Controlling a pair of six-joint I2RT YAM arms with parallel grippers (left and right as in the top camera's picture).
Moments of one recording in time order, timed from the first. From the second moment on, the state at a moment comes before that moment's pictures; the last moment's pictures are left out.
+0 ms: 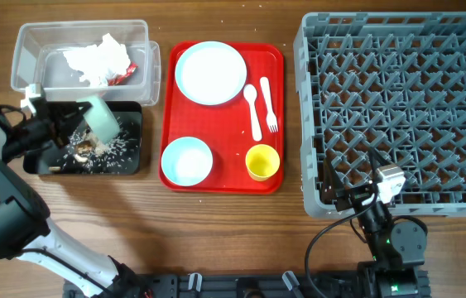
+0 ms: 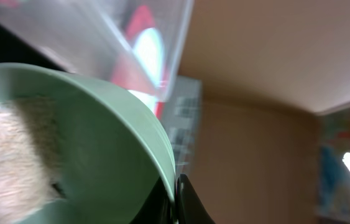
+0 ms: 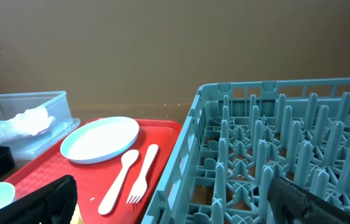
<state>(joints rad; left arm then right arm) 0.66 2.02 1.35 -0.98 1.33 0.01 0.07 0.03 0.01 0.01 -0.20 0.13</state>
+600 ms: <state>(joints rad) 0.74 2.03 1.34 -1.05 1.52 -0.11 0.07 0.03 0.01 0.01 -0.20 0.13</state>
